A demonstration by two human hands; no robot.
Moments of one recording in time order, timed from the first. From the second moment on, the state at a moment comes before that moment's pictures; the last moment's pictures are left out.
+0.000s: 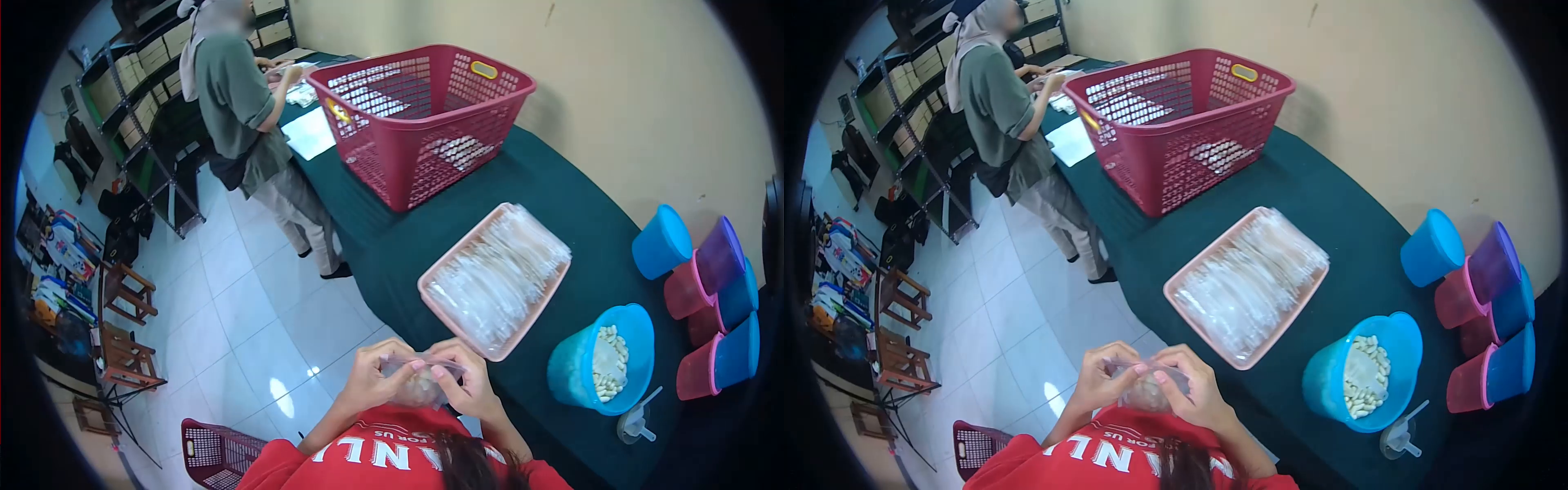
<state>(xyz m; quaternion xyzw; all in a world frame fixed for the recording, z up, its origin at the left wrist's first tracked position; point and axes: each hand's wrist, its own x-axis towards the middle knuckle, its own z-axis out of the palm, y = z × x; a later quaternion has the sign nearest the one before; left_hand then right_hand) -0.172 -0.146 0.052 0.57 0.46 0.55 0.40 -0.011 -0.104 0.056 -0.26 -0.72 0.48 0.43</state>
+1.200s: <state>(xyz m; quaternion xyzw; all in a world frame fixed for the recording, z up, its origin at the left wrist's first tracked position) -0.399 0.039 0.079 0.71 0.39 0.53 0.26 -0.187 0.106 0.105 -0.15 -0.88 0.26 0.37</state>
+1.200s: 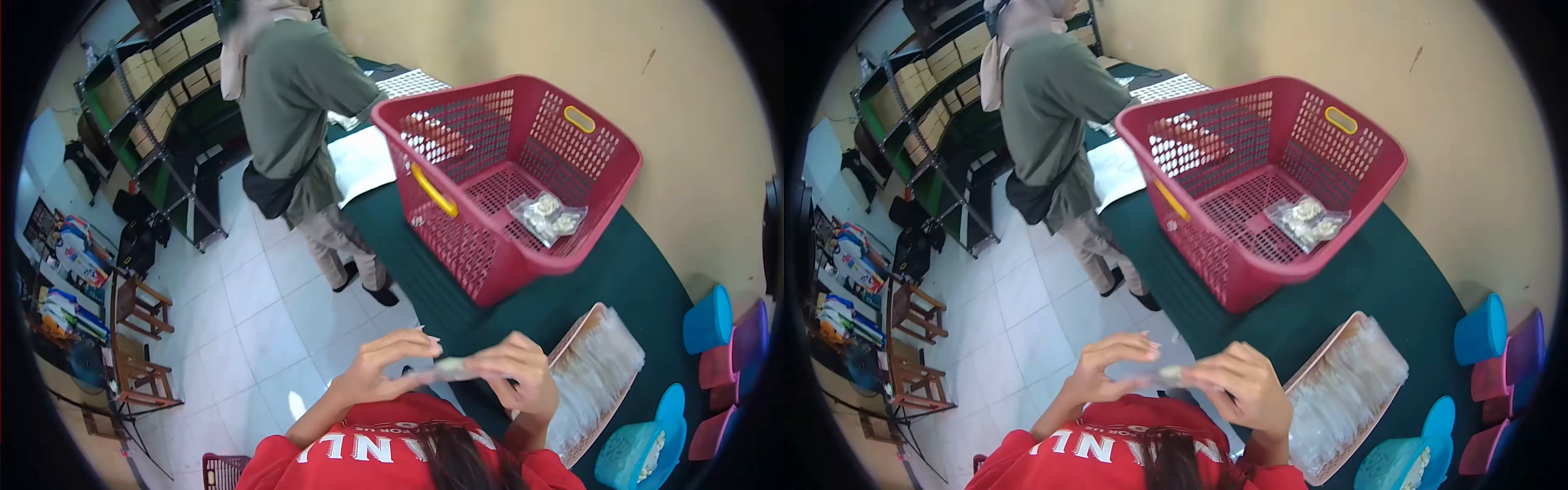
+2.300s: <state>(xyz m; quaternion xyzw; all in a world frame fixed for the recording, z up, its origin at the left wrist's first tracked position) -0.447 0.001 0.054 0.48 0.48 0.65 0.35 -0.093 0.212 0.236 -0.49 -0.82 0.10 0.27</state>
